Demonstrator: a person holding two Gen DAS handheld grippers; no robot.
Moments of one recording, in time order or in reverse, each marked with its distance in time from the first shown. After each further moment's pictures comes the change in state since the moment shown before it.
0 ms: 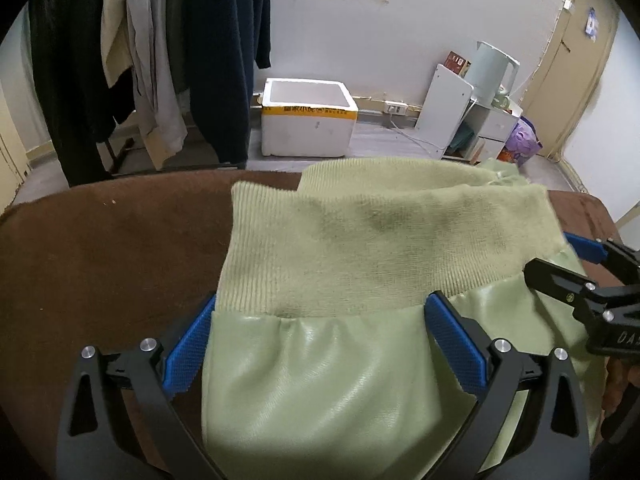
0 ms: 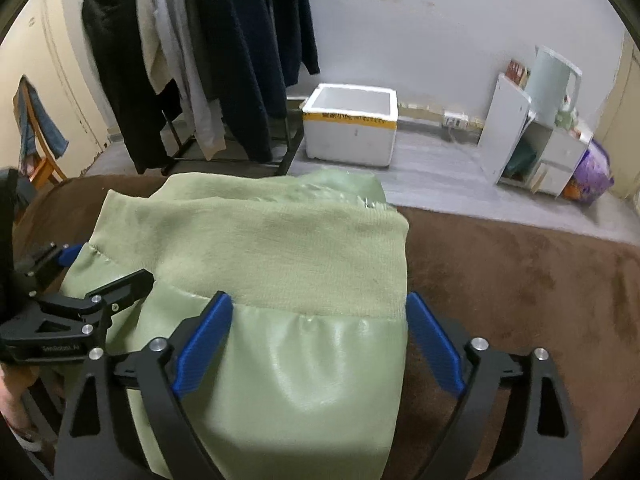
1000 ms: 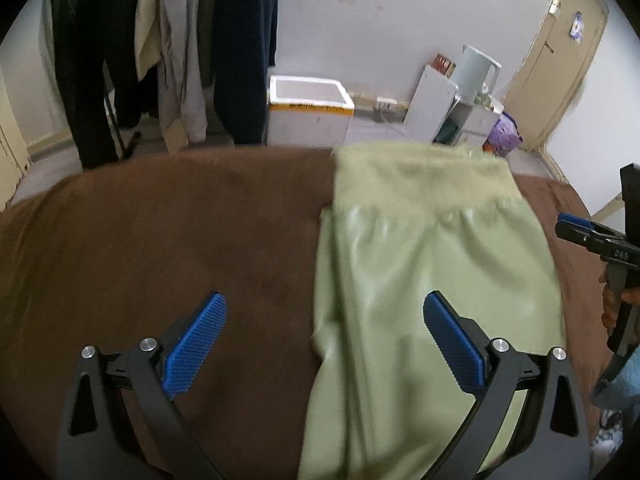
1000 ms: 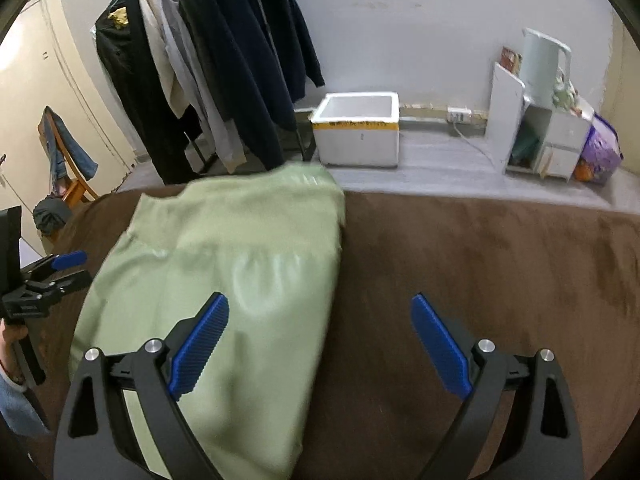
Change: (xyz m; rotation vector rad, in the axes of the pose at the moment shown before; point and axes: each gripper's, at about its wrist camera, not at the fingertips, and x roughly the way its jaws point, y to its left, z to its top) left arm -0.090 0.069 -0.039 0.009 0.037 -0.071; right arm -0.078 -0.054 -0.042 0.035 -0.032 0.109
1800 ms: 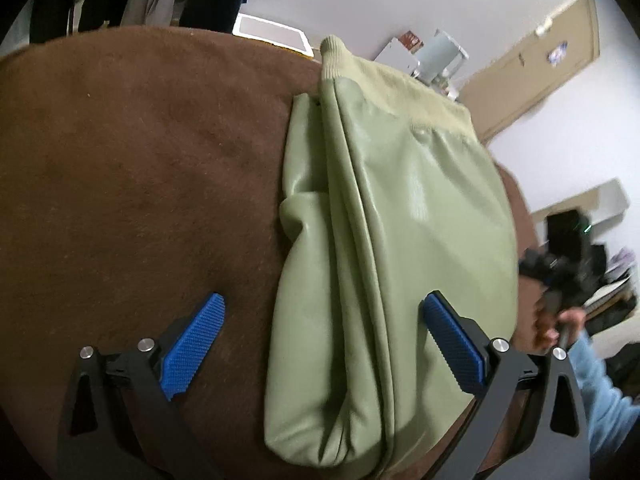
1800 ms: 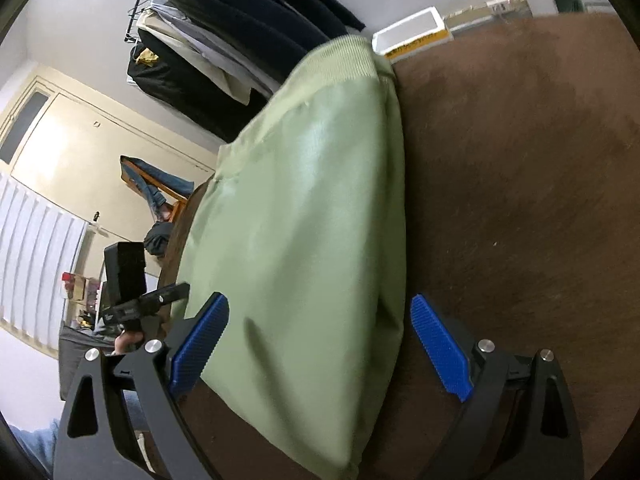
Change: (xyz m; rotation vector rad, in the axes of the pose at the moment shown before) left arm 0.035 0.024 -0.057 -0.142 0.127 -0.342; right arm 0.023 -0.019 -0.074 0.275 0.131 0.480
